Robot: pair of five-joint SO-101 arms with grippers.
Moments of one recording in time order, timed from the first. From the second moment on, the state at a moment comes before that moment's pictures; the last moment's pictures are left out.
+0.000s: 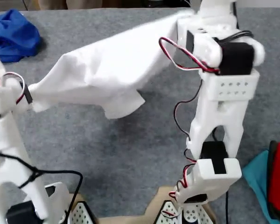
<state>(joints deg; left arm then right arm) -21.8 -30.4 -8.2 100.2 -5.1 -6.5 9.3 -61.8 90.6 -4.5</state>
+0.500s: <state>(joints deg) -21.8 -35.2 18.9 100.2 -19.0 -11.8 9.4 -60.9 101.2 -4.4</state>
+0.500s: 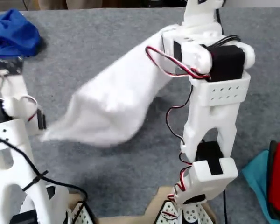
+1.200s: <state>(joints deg) -21.8 -35.2 29.5 91.0 -23.8 -20.4 -11.4 -11.9 101.5 7.9</state>
